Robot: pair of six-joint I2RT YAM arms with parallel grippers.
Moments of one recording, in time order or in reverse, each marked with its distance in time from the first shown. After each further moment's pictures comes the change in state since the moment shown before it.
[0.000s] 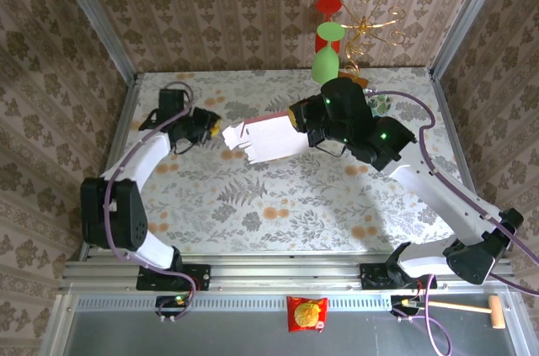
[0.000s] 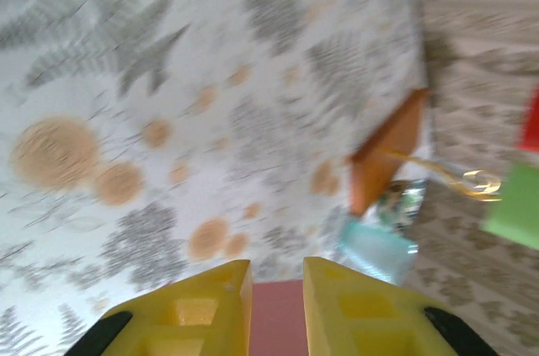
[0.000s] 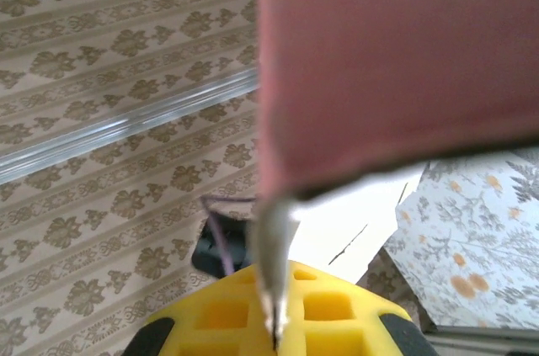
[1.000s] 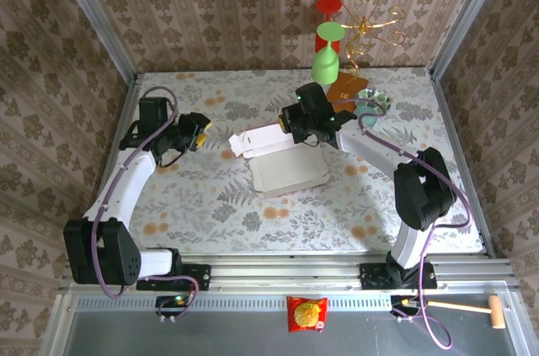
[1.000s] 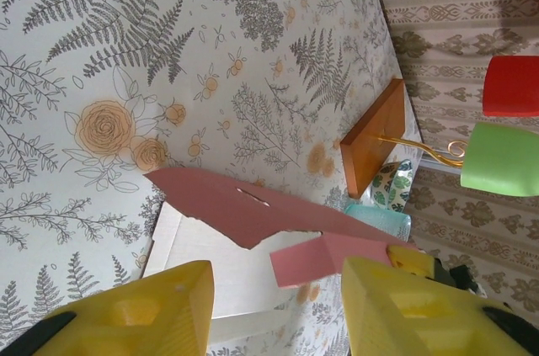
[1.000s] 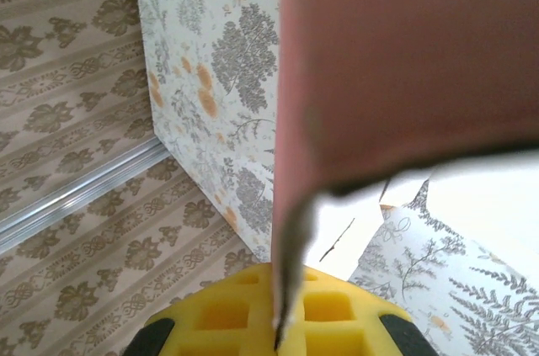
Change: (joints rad) left arm 0.070 -0.256 -0.059 -0.121 0.003 0.106; right arm -0.164 0.442 -0.121 0.353 -0.153 -0.064
